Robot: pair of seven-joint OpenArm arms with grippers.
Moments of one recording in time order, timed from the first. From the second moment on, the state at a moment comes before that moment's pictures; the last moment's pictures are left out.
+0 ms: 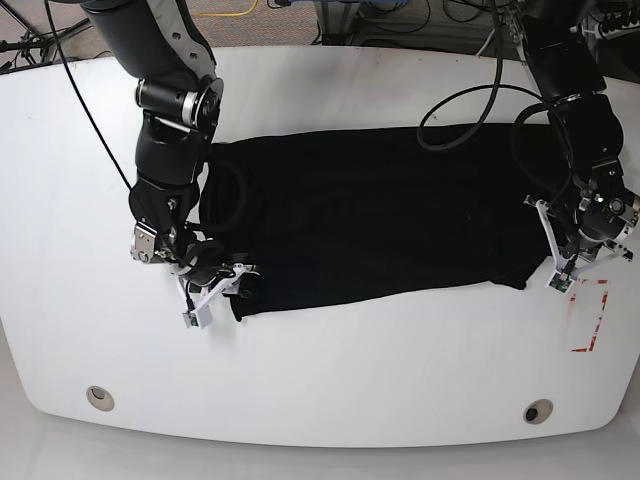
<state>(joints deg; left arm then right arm) -11.2 -16.8 -18.6 98.7 0.2 -42.9 73.0 30.5 2.9 22.8 42.3 7.6 36.5 -35.1</state>
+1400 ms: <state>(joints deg) -13.6 -16.8 -18.2 99.4 -0.1 -42.9 72.9 21.9 7.5 23.1 73.6 8.2 37.1 -54.6</state>
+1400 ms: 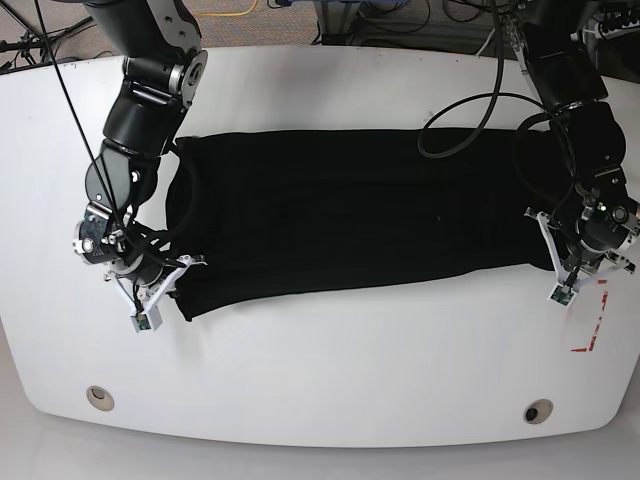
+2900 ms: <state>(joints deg) 4.8 -23.5 -18.0 101.8 -0.5 -43.0 72.1 -10.3 0.2 27.7 108.7 17.3 37.1 -69.5</state>
